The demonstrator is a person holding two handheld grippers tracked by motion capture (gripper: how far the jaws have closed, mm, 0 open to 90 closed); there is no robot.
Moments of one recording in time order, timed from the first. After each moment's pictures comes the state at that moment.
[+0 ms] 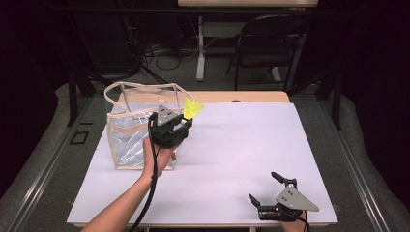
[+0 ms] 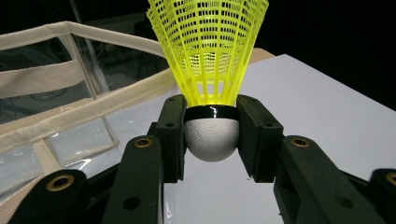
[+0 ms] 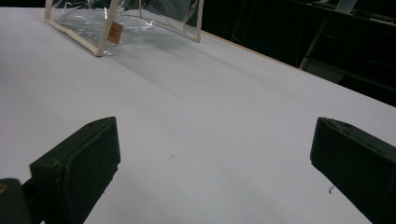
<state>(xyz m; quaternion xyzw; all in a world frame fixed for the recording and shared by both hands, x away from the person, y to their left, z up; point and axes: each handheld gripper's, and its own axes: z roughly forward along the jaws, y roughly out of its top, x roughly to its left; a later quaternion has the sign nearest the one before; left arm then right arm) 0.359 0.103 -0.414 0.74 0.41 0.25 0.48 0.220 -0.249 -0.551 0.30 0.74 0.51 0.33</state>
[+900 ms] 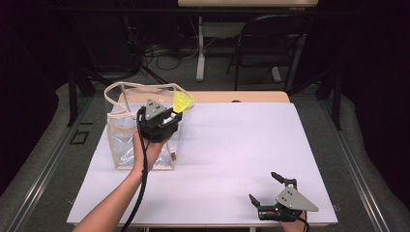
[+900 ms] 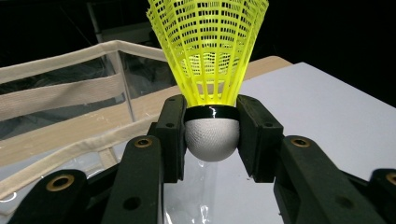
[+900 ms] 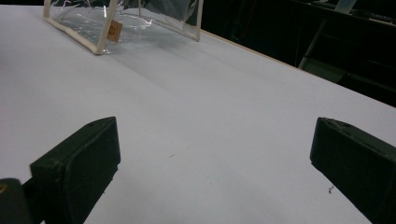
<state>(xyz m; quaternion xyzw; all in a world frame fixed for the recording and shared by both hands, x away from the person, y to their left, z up) 0.369 0.127 -0.403 0.72 0.42 0.27 0.48 0.219 -0.248 -0.551 0.30 0.74 0.50 0.33</state>
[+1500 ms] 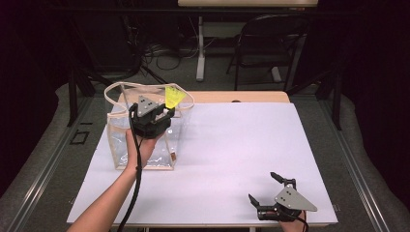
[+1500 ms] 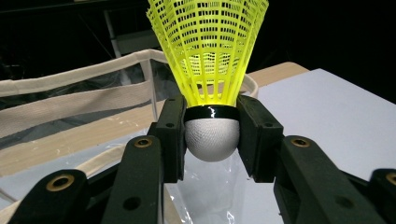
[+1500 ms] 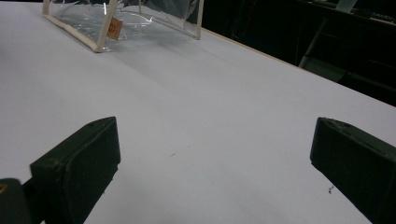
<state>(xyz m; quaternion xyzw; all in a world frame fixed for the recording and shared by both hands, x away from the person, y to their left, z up) 0.374 0.144 -0.398 0.71 0.42 0.29 0.48 0.220 -0.246 -0.552 0.30 0.74 0.50 0.33</state>
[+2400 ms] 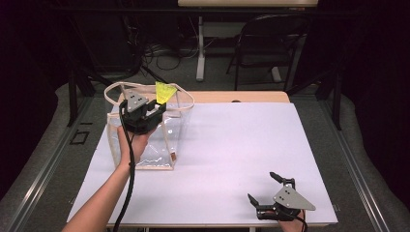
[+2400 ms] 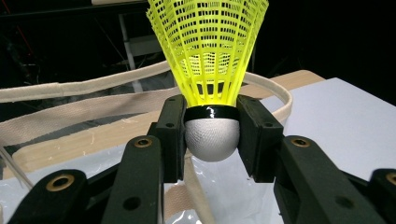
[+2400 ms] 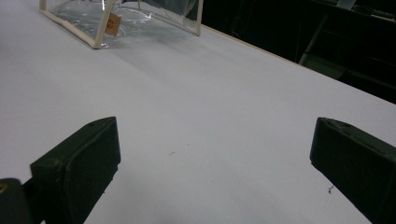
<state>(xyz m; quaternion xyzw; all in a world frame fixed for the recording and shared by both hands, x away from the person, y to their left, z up) 0.383 0.164 -0.394 0.70 0.44 0.30 0.48 0.222 -0.245 -0.553 0.30 0.74 0.49 0.33</state>
